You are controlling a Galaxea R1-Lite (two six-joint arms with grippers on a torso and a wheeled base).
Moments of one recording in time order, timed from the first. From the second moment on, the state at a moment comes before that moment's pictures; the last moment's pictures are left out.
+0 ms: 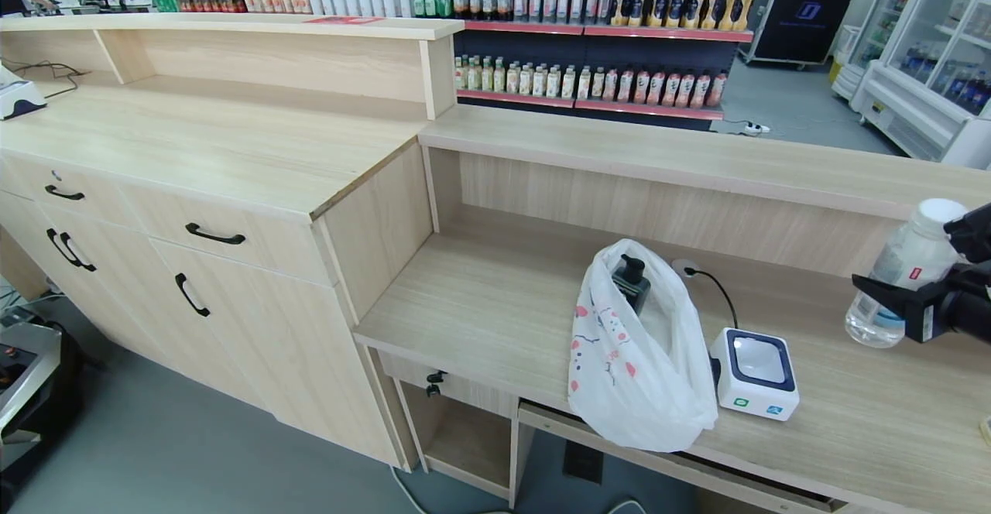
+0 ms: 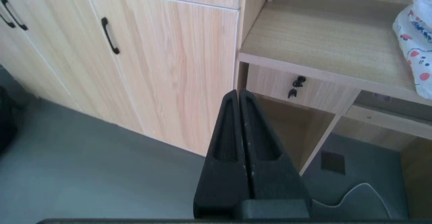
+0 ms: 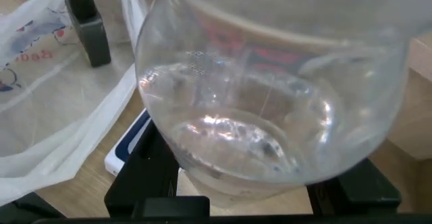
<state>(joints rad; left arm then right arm) 0.00 0.00 0.00 0.00 0.01 0.01 -0.40 1.62 -0.54 -0.89 0.49 -0.50</state>
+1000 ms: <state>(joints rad) 0.00 0.00 0.00 0.00 0.01 0.01 -0.21 1.56 -0.51 -0.86 0.43 -0.40</state>
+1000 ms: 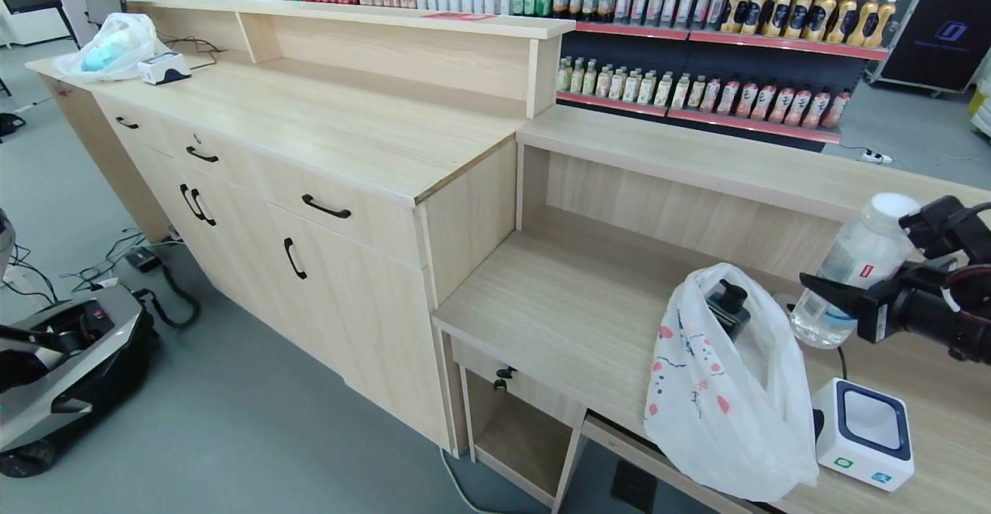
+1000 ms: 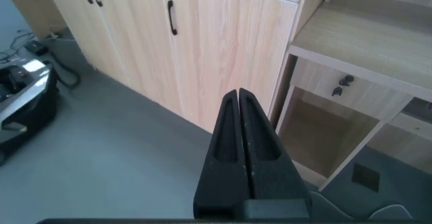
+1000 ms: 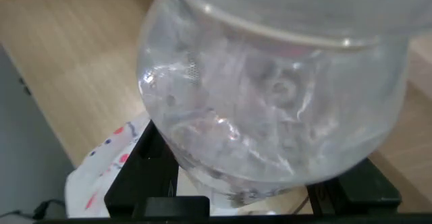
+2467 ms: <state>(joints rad) 0.00 0.00 0.00 0.00 0.01 0.01 -0.17 2.10 -0.51 -1.09 0.73 -0.52</state>
